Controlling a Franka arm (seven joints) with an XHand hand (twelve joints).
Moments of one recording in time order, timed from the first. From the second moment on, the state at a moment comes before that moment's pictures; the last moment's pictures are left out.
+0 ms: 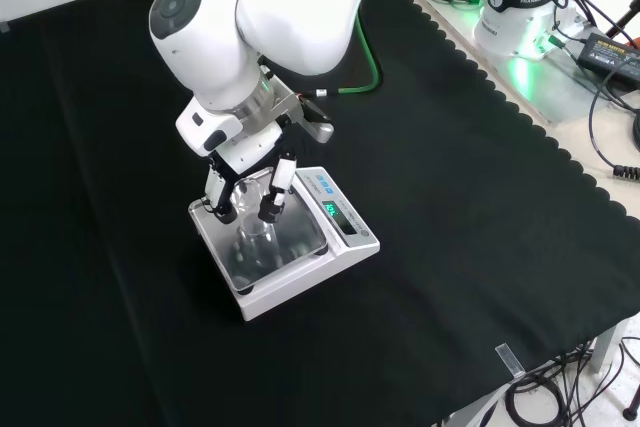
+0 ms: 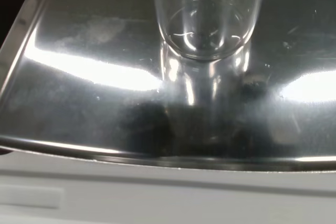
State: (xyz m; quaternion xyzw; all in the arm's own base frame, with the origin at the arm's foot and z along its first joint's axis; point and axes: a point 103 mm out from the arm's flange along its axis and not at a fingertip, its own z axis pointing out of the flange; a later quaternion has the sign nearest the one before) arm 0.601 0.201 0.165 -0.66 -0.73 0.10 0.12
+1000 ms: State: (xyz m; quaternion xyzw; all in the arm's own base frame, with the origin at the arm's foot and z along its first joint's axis) arm 0.600 0.202 0.161 -0.66 -0.74 0.10 0.14
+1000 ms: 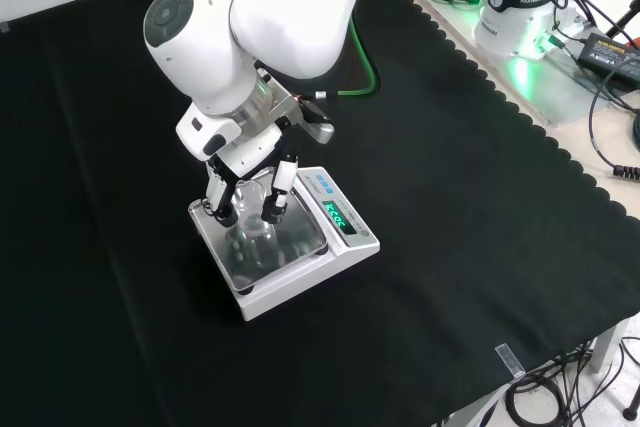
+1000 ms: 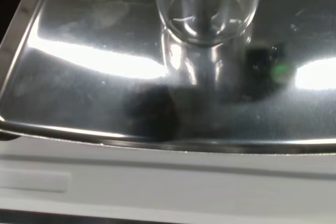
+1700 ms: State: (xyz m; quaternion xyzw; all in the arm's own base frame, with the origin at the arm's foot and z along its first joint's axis) arm 0.597 0.198 0.167 -0.65 -0.74 0.09 0.13
